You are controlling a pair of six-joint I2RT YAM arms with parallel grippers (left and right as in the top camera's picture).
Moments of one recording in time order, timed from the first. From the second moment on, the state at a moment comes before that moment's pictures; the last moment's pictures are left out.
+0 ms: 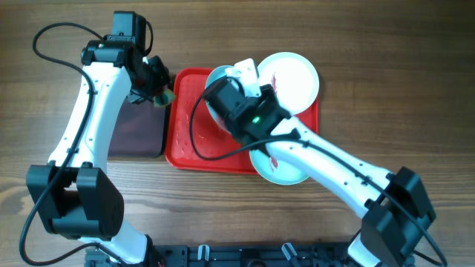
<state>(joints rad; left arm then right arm) -0.08 1.78 1.57 -1.07 0.06 -0.54 0.84 1.75 1.39 -0.71 0.80 0.31</state>
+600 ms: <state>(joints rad) -0.08 1.78 1.57 -1.07 0.06 -0.54 0.99 1.75 1.39 -0.38 1.41 0.07</state>
